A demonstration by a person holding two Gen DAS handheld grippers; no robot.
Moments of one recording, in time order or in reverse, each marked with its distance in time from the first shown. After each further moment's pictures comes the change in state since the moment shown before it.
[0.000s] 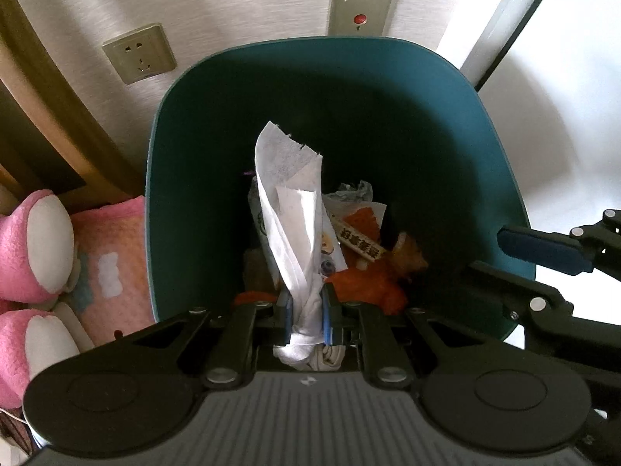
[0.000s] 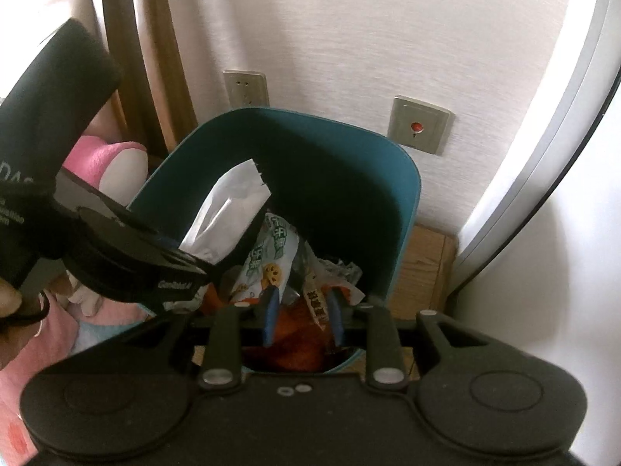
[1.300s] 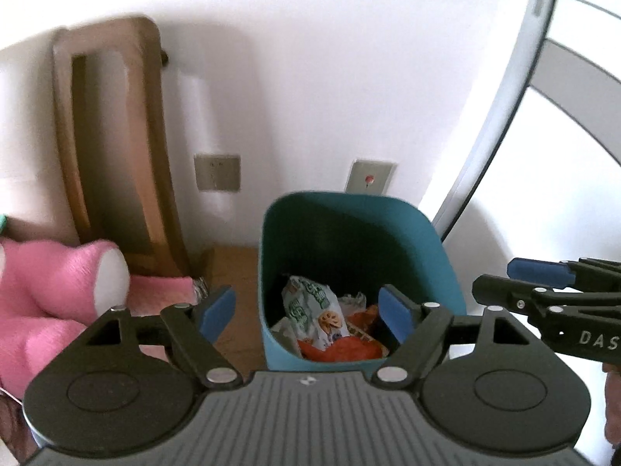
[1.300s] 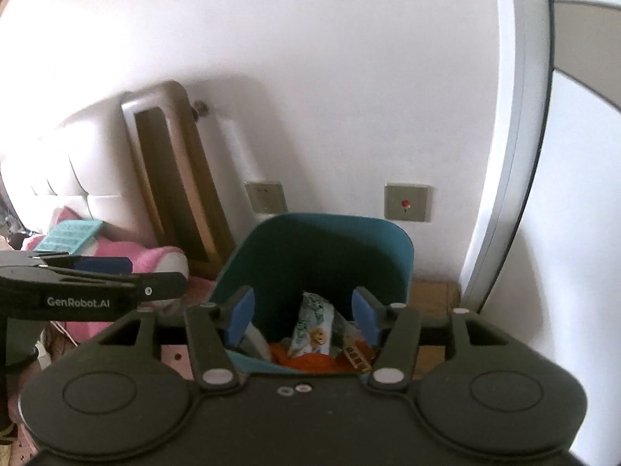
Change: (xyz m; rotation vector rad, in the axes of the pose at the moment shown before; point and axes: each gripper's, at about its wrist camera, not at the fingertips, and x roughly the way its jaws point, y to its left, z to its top) left arm -0.142 0.048 -0.092 -0.111 -0.514 -0.038; right arm -0.118 0.033 -0.032 0.156 -0.319 0.024
